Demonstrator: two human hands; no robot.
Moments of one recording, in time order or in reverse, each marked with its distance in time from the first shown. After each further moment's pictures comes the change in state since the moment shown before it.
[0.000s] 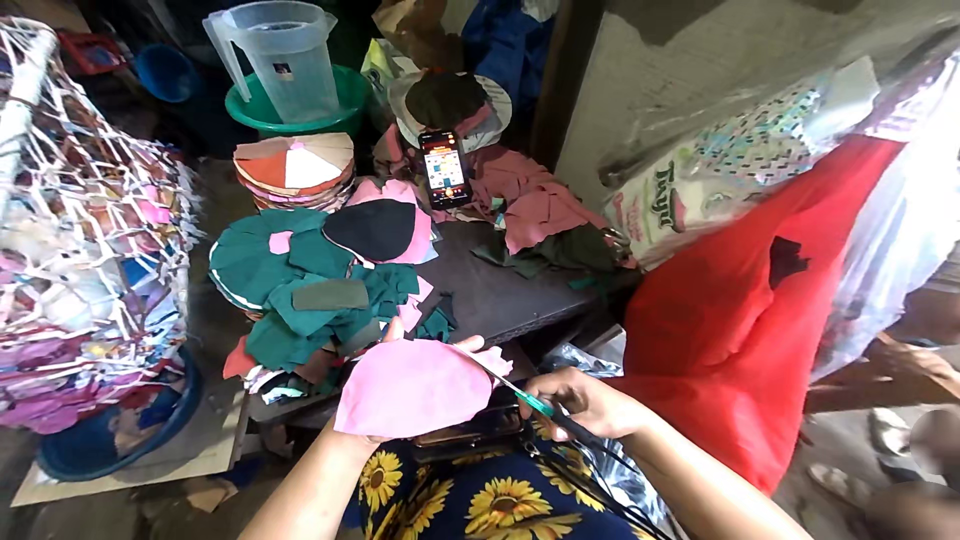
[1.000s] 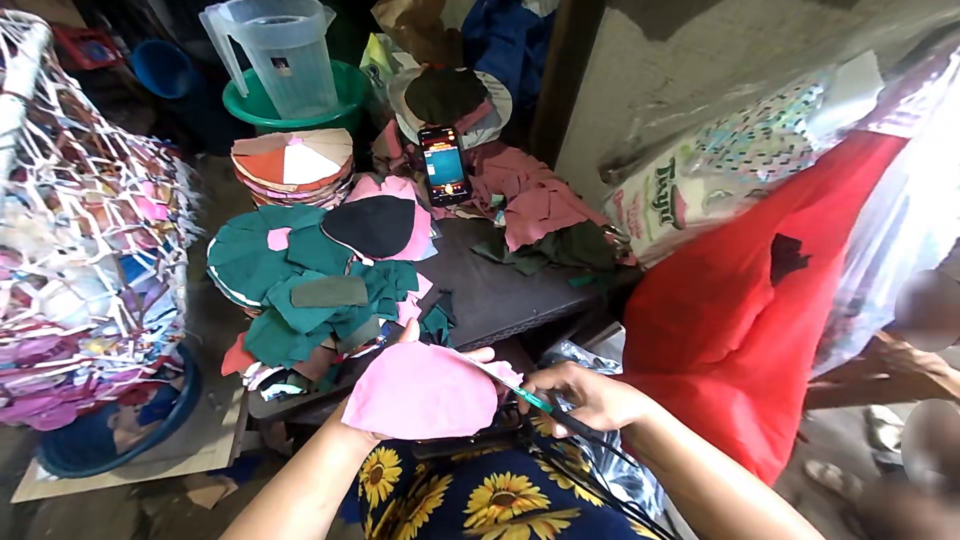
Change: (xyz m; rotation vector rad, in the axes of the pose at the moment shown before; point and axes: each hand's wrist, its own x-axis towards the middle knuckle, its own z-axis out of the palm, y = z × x) left_hand 0.010 -0.007 0.000 0.009 -0.041 -0.124; right_hand 0.004 -0.002 -0.010 -0.138 -0.074 -0.037
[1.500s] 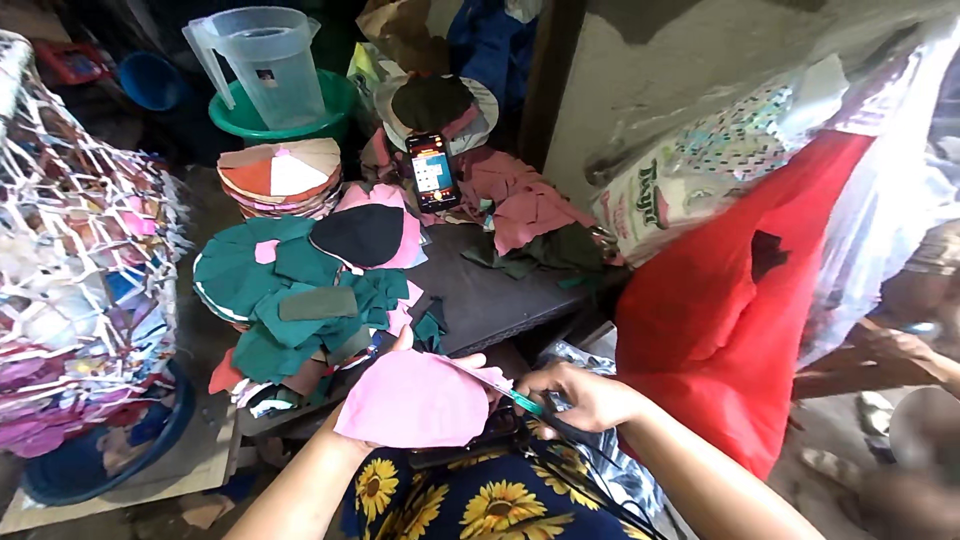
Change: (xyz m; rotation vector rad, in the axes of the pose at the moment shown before) left_hand 0.010 0.010 0.037 0.022 0.415 -0.052; right_hand -0.001 -0.004 -0.004 -0.120 0.019 0.015
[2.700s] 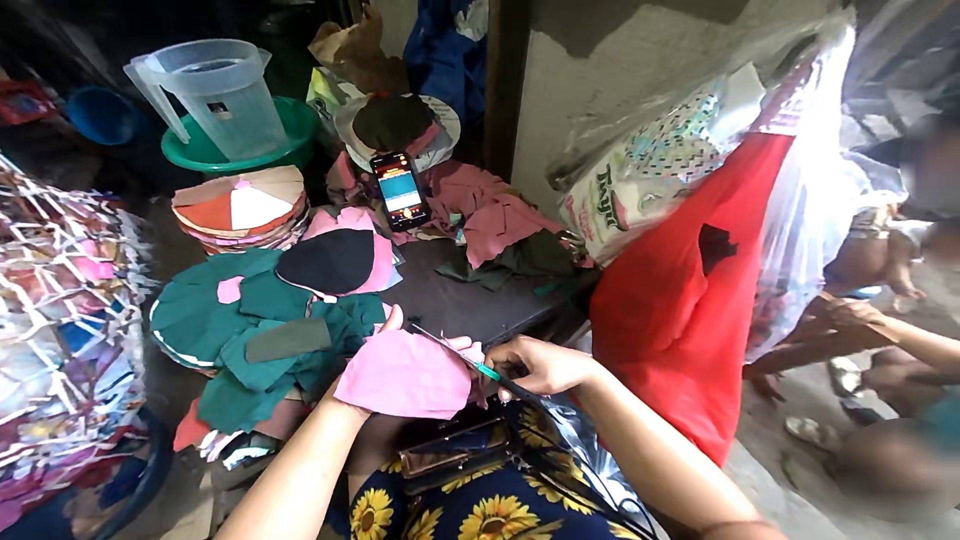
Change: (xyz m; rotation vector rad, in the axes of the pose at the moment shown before) left_hand 0.052 0.035 0.004 0.120 0.109 -0.071; right_hand 0.028 0.010 -0.030 -0.008 0.031 0.074
